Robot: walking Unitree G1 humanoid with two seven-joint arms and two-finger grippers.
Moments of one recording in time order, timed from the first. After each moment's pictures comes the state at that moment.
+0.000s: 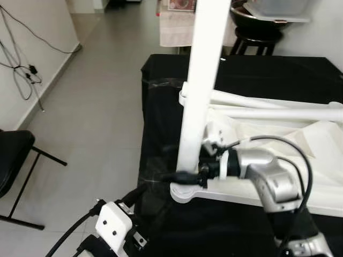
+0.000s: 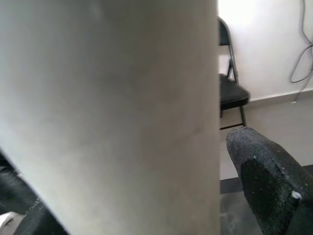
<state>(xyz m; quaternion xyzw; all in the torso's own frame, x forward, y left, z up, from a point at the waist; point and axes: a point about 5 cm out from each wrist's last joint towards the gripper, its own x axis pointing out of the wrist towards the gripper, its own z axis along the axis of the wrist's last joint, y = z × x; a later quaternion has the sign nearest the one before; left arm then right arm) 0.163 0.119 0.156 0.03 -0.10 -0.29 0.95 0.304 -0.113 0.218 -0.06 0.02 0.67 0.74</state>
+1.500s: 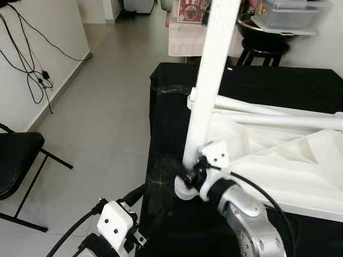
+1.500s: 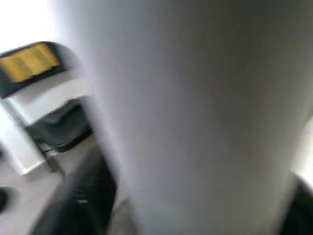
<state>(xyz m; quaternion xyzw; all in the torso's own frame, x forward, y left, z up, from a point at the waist) 0.173 0.121 0.153 0.04 -0.10 -0.29 0.95 0.263 -0.084 0.182 0.01 -0.01 0.36 0.93</state>
